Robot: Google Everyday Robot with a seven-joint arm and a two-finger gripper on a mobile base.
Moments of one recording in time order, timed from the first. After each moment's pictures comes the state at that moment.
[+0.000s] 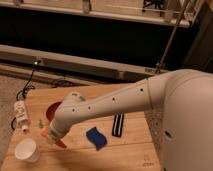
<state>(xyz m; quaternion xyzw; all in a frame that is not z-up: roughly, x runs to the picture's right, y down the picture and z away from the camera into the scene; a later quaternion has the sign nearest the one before) -0.257 0.218 0.660 0.17 -0.41 -0.86 0.26</state>
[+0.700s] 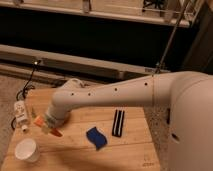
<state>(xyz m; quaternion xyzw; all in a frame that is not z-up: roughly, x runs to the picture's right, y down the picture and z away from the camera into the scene) -0.274 0.171 0.643 0.21 -0.41 -0.86 0.24</state>
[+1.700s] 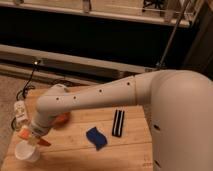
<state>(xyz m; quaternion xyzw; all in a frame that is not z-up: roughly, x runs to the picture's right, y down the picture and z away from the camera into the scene) -0.320 0.210 0.619 0.24 -0.44 -0.85 0.15</state>
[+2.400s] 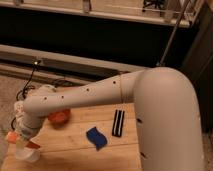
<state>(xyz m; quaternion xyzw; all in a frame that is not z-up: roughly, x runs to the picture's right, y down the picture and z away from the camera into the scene) -0.365 0.218 0.607 0.26 -0.46 -0.84 0.12</state>
